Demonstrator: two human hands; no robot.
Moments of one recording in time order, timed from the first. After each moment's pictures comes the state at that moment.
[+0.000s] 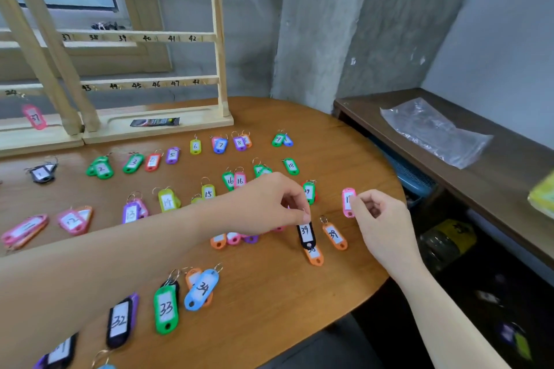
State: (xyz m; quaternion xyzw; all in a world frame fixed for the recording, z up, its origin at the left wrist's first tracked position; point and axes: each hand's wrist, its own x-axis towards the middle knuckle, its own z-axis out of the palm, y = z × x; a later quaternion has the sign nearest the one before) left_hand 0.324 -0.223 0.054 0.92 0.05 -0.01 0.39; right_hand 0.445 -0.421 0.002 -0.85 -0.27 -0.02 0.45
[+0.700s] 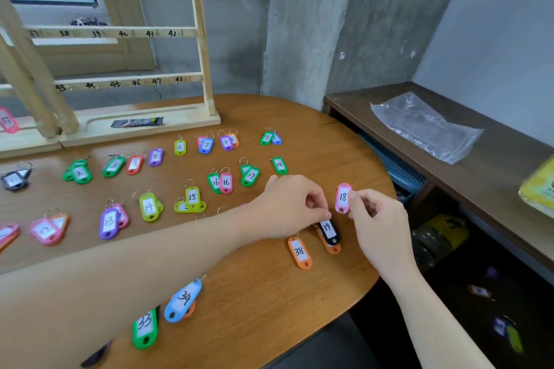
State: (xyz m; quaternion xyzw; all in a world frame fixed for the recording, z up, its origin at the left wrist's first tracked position) left_hand 0.372 -0.259 0.036 0.94 0.07 0.05 0.33; right_hand 0.449 -0.426 -0.002 -0.83 -0.28 -0.06 0.48
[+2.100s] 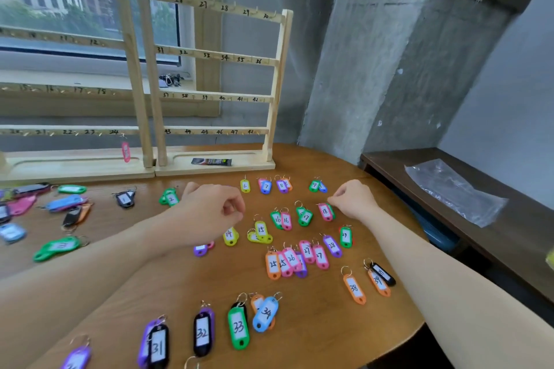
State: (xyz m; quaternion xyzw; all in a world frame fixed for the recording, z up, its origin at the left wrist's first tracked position) left_hand 0.210 -0.105 0.073 0.95 0.22 0.14 0.19; right_hand 0.492 -0.268 0.055 -0.94 -0.26 0.07 0.23
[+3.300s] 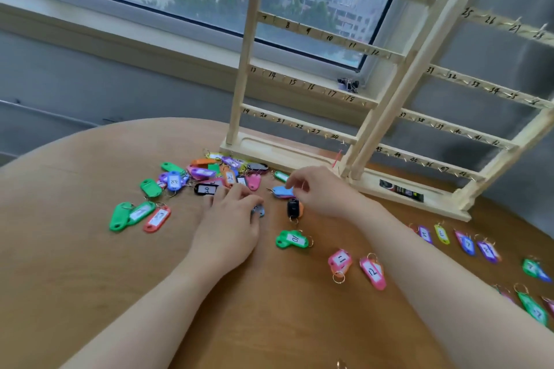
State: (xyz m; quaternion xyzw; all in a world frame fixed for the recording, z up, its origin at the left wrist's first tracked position) left_hand -0.039 0.040 -0.002 0.81 0.50 0.25 0.16; right_hand 0.164 0.043 0.065 -0.69 -0.71 0.10 0.08
